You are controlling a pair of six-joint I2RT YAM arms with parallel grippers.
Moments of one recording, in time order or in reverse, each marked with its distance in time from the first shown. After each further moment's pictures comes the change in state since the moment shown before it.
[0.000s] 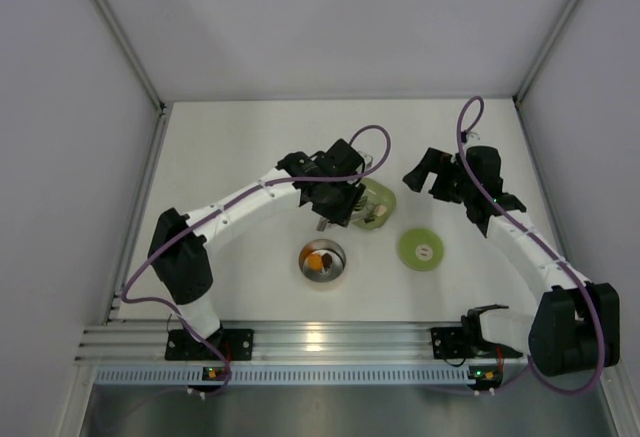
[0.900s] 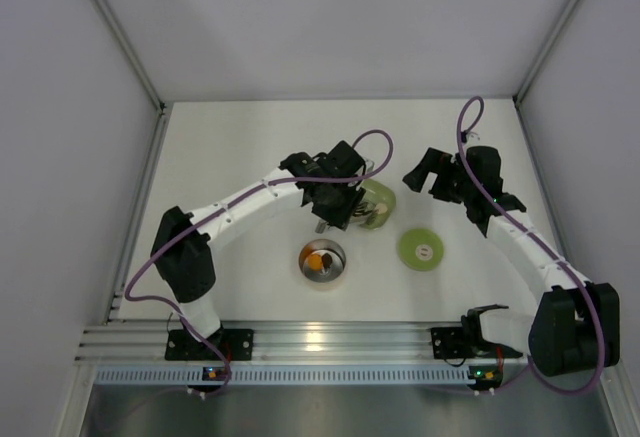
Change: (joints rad) left arm 0.000 0.017 0.000 -0.018 0.029 0.034; right arm 0.000 0.000 0.000 0.000 0.000 0.000
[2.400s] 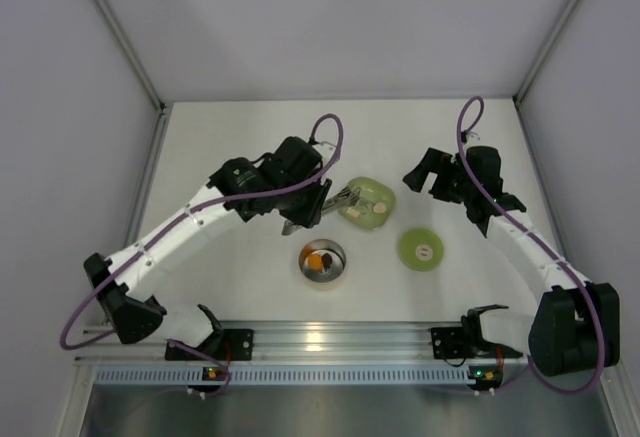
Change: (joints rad) left arm 0.000 -0.314 -0.015 -0.118 -0.066 -0.011; right arm 0.000 0.000 0.000 0.000 0.000 0.001
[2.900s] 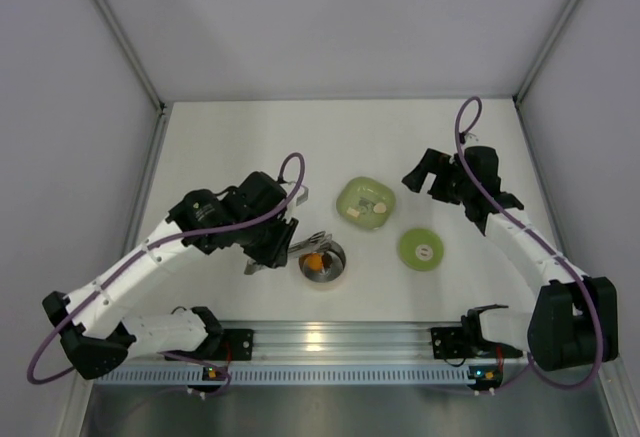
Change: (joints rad) left arm 0.000 -0.299 -0.248 -0.189 0.097 -0.031; right arm 0.000 0.026 0.000 0.002 -0.002 0.011
